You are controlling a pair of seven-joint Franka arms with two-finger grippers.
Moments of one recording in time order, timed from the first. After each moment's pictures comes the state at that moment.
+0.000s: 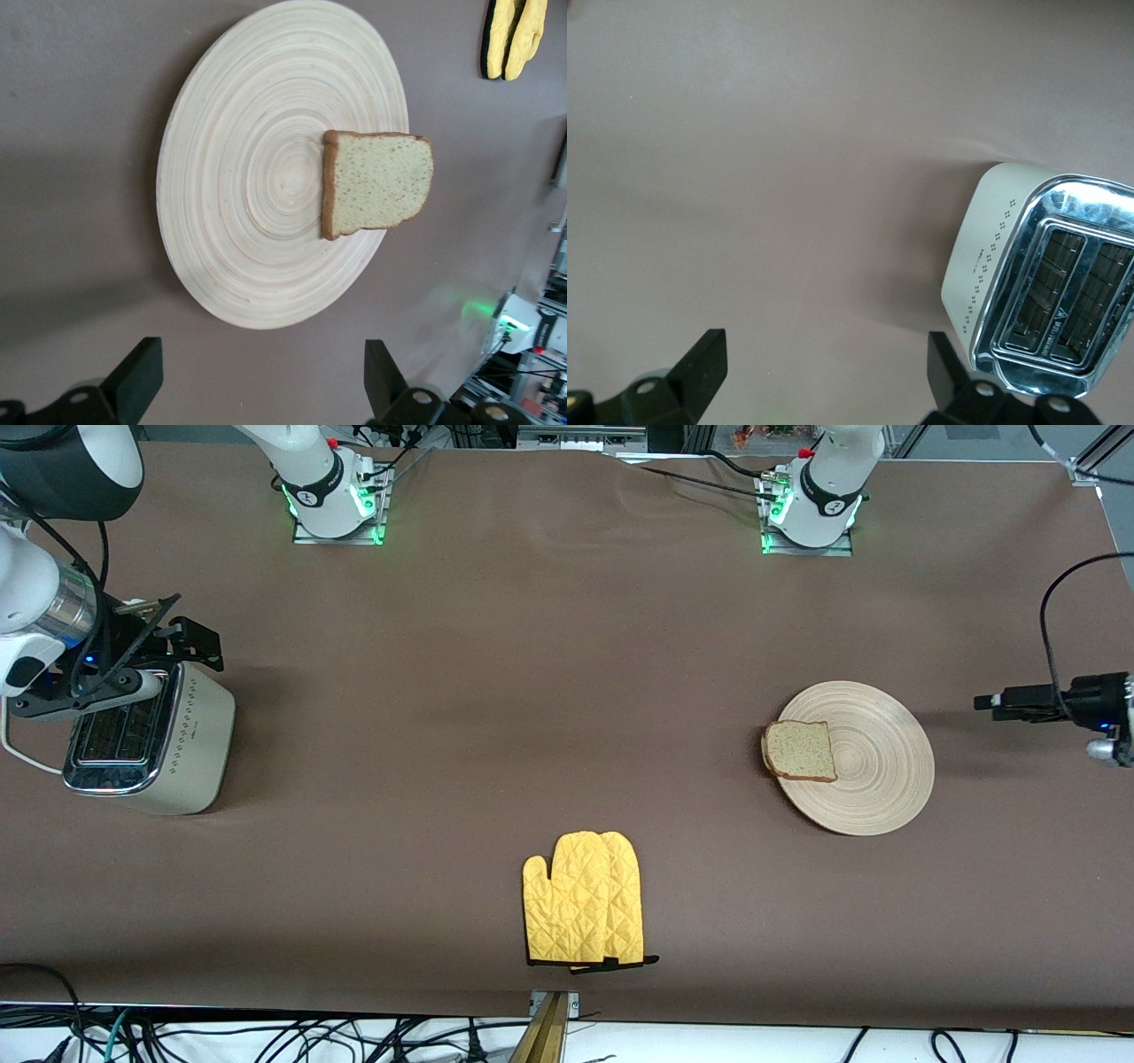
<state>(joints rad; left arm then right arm) 0.56 0.57 -0.02 -1.65 -0.49 1.58 0.72 0.21 0.11 -0.14 -1.60 0.02 1.62 -0.18</state>
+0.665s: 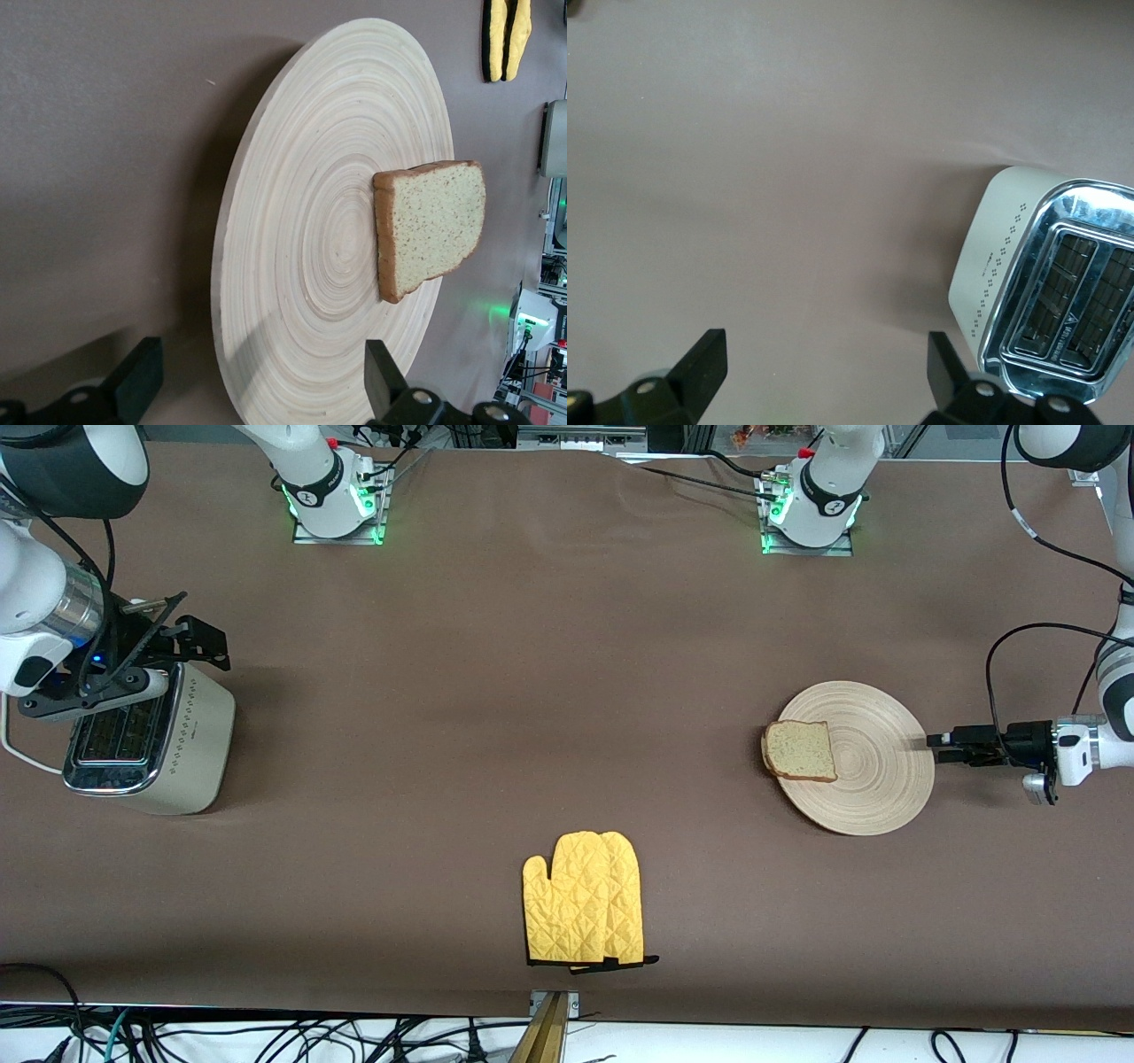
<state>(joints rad) 0.56 0.78 -0.04 -1.58 -0.59 1.70 0.92 0.22 0.11 -0.13 -1.60 0.03 1.62 -0.18</state>
